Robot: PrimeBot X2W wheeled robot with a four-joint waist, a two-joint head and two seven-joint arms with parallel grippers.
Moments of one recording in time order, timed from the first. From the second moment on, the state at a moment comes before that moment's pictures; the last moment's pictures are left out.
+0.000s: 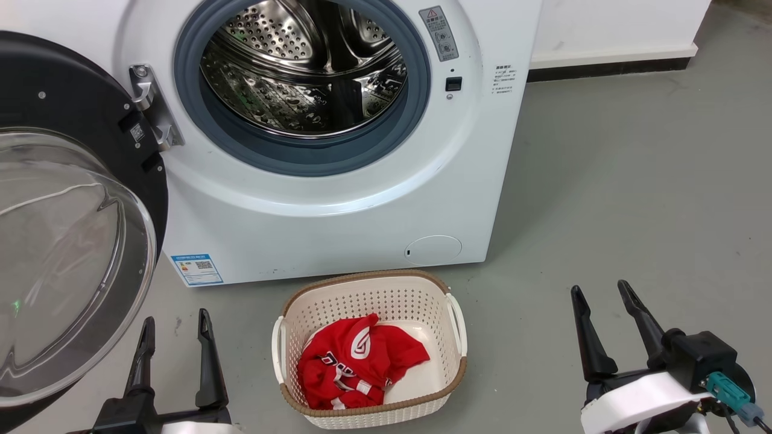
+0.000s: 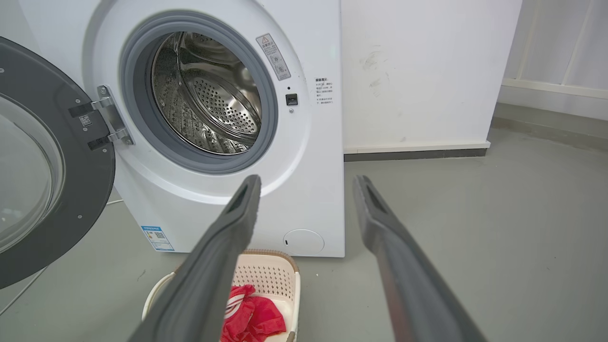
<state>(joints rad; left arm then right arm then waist) 0.15 0.05 0.04 -0.08 -0.11 0.08 -0.26 0.02 -0.05 0.05 0.05 0.14 0.13 -0.16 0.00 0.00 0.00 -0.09</state>
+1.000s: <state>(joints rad) 0.16 0.05 0.03 -0.08 -0.11 0.08 -0.26 0.03 -0.05 0.06 0.05 0.14 0.13 -0.15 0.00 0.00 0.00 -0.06</state>
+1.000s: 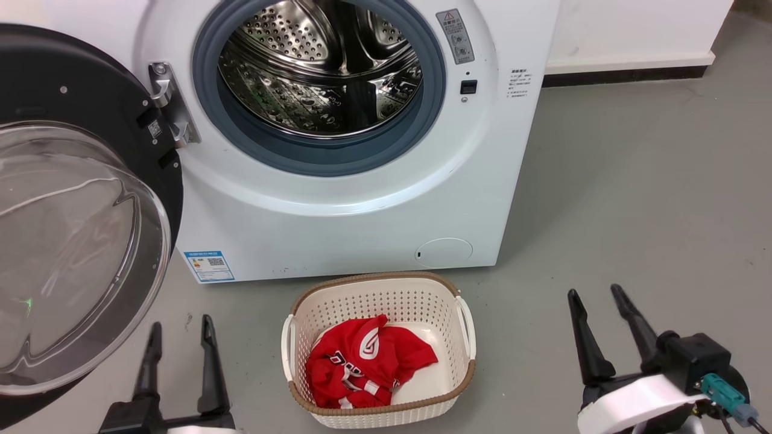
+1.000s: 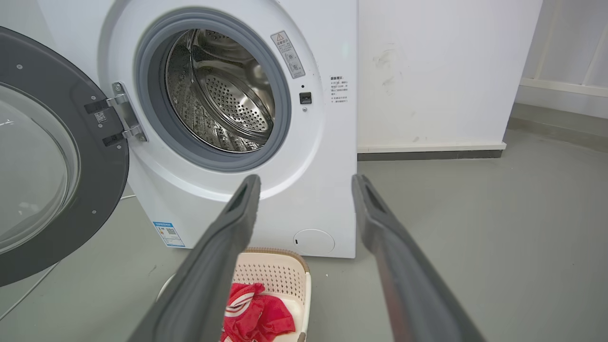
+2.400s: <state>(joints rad) 0.06 0.08 0.02 0.09 -0.82 -0.01 -0.13 0.00 -0.08 0.02 0.16 0.84 0.13 -0.06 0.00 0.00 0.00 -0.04</state>
